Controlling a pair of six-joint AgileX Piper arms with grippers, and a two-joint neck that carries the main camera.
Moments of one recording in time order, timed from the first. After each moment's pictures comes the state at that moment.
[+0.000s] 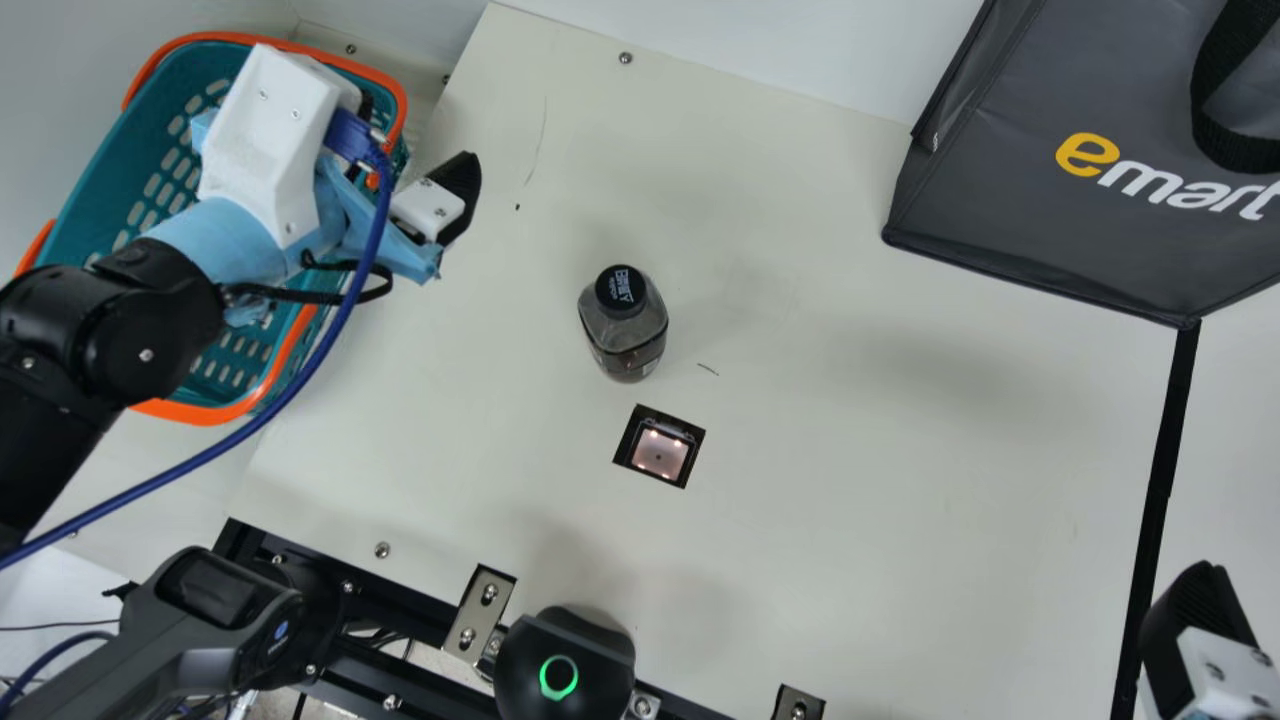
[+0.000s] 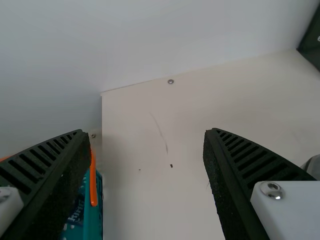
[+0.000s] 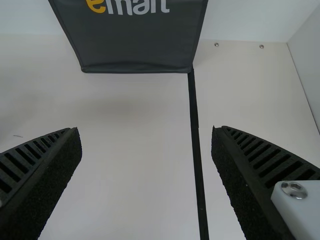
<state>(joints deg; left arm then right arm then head) -2.6 58.5 -45.1 -11.0 21.9 20.3 0.7 42.6 -69.8 -0.8 69.4 -2.2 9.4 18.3</state>
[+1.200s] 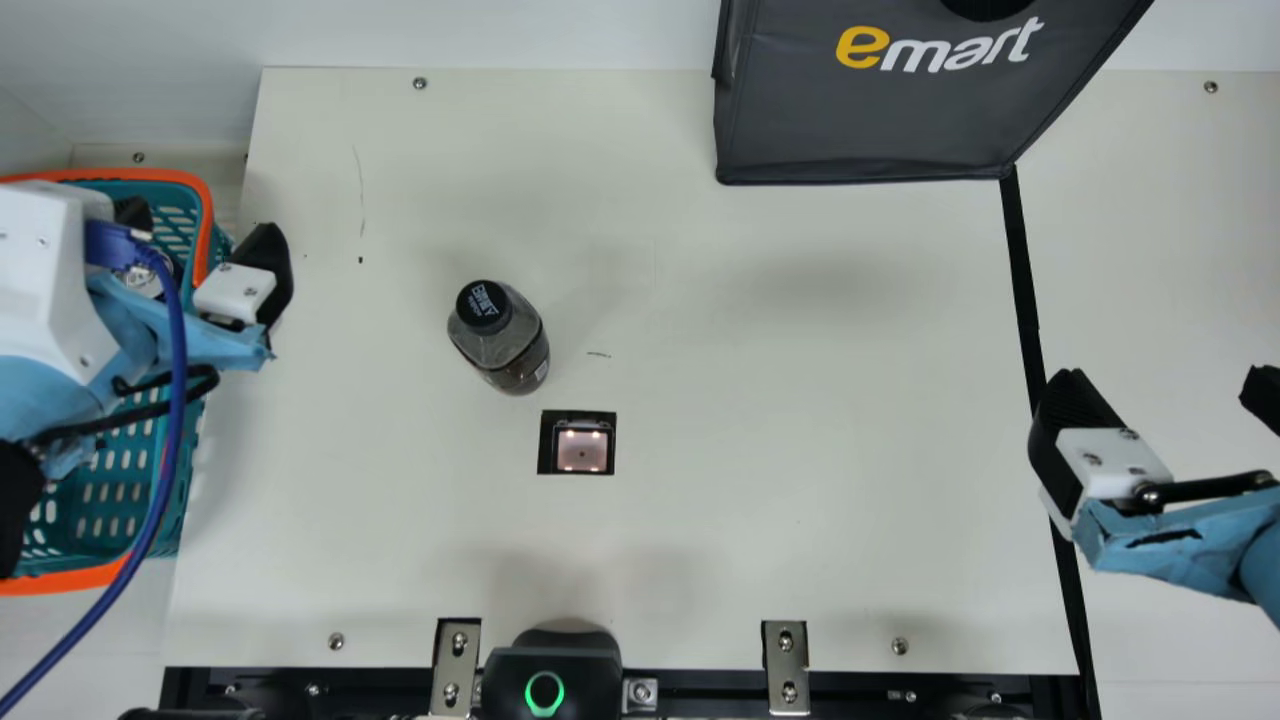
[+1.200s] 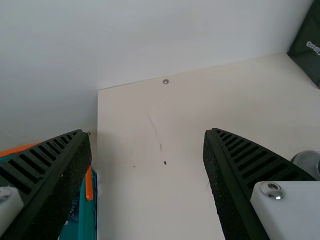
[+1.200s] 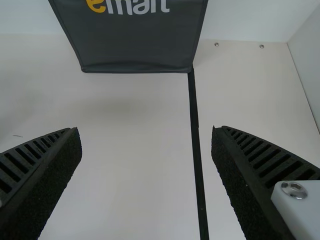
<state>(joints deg) -1.9 56.2 -45.0 -15.7 24.8 23.3 0.7 42.6 -69.8 -0.8 69.4 -2.2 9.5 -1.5</state>
